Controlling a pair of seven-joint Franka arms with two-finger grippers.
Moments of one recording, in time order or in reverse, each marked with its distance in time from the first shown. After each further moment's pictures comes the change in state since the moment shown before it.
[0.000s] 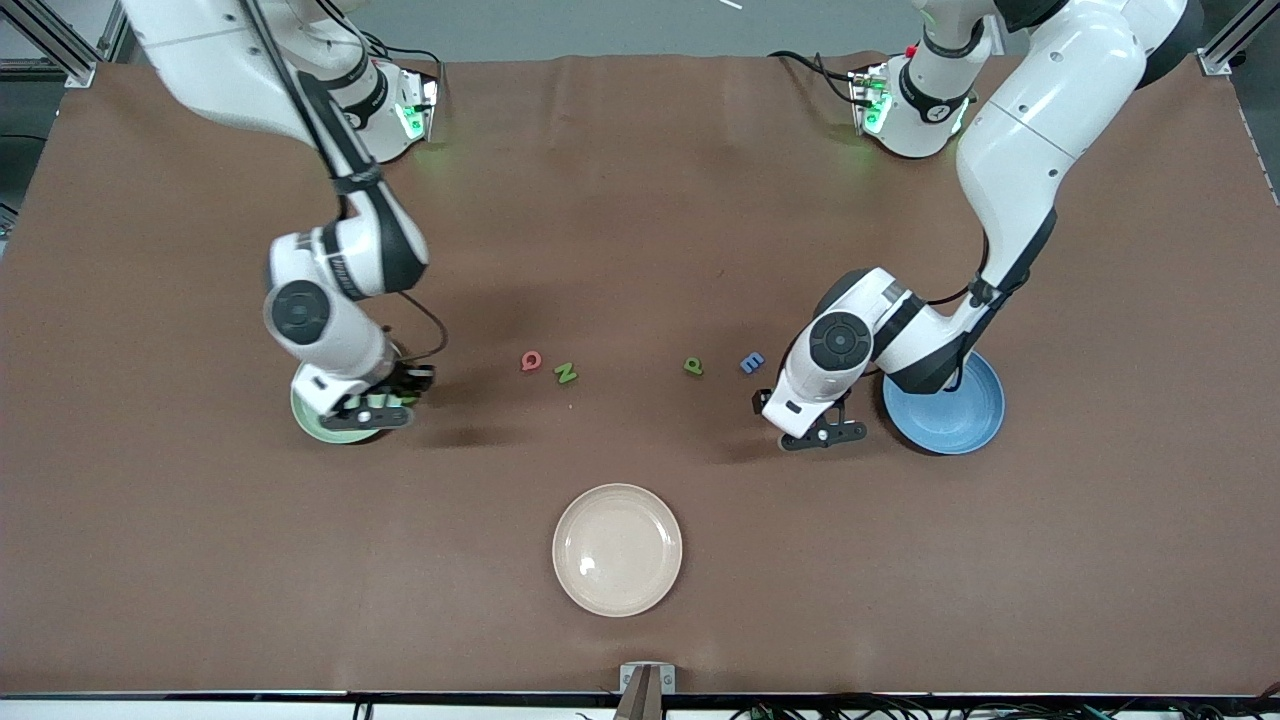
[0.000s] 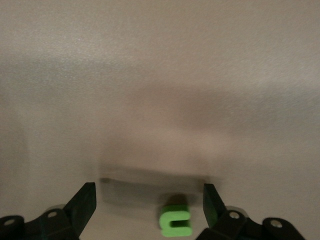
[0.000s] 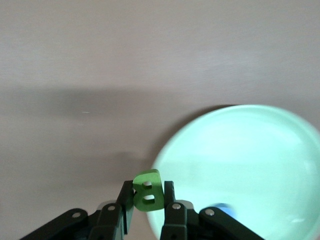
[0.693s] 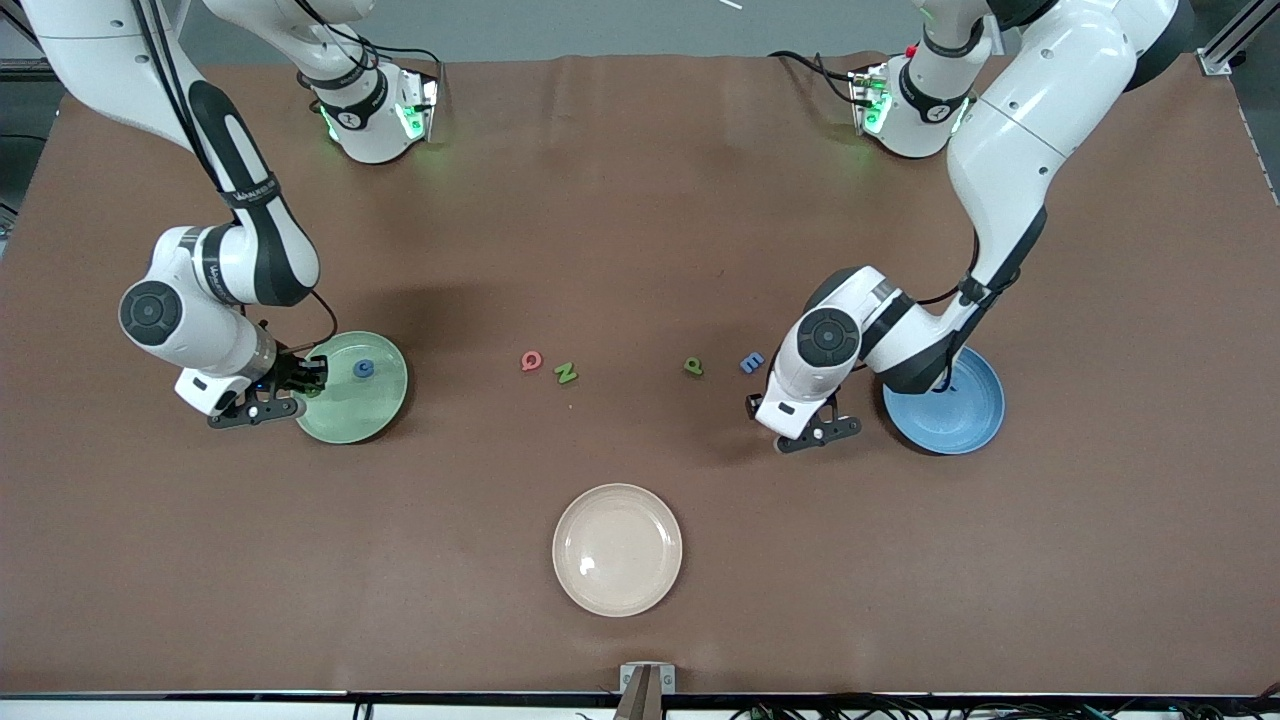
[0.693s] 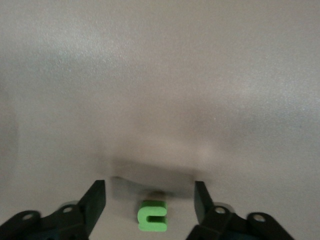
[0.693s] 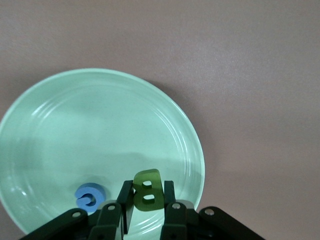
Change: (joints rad) left arm -0.024 0.001 0.000 0.015 0.000 -0.004 -0.116; right arm -0.232 -0.018 0.001 -0.121 0.000 0.096 -0.326
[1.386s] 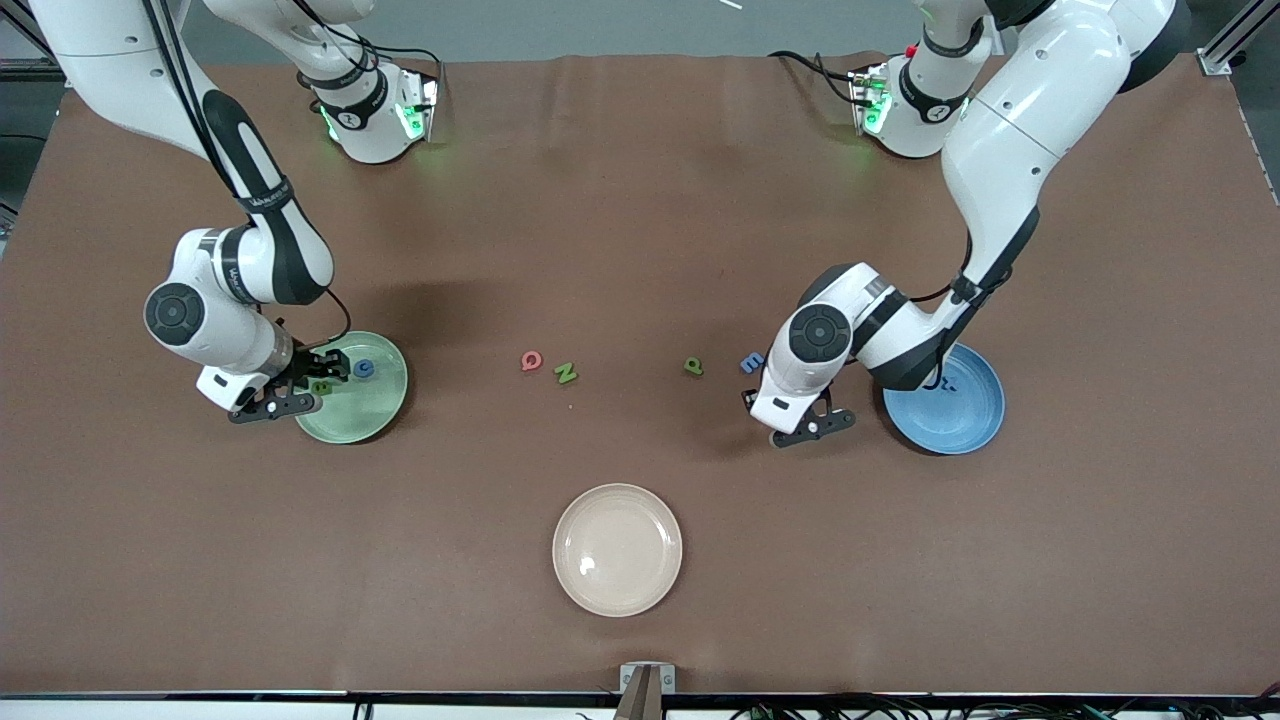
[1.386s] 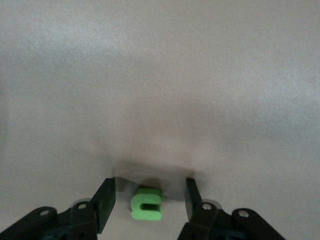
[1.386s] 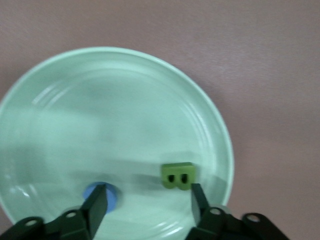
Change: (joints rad) left arm -0.009 0.002 -0.009 -0.016 0.000 -0.001 -0.036; right arm 0.008 0.020 0.030 -0.018 0.040 0.014 0.042
